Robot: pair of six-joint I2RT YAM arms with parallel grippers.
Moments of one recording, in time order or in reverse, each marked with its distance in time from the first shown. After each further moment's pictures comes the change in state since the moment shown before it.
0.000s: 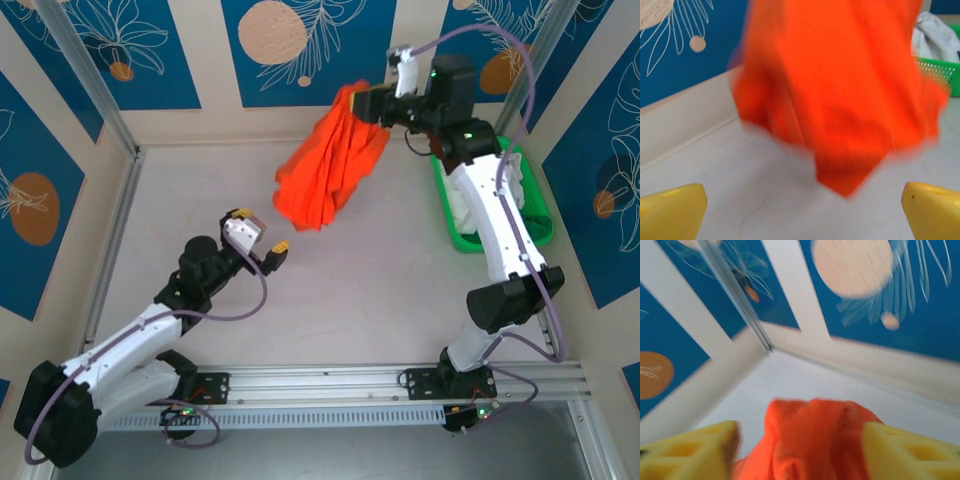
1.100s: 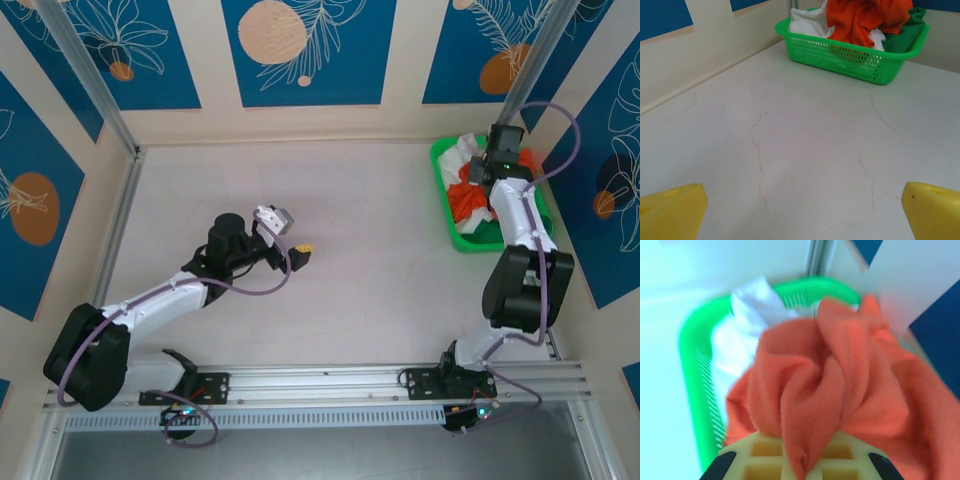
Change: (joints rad) left arm -0.012 0.369 0.179 0.072 0.306 -0.052; right arm -0.455 -0.086 -0.432 0.049 0.676 -0.186
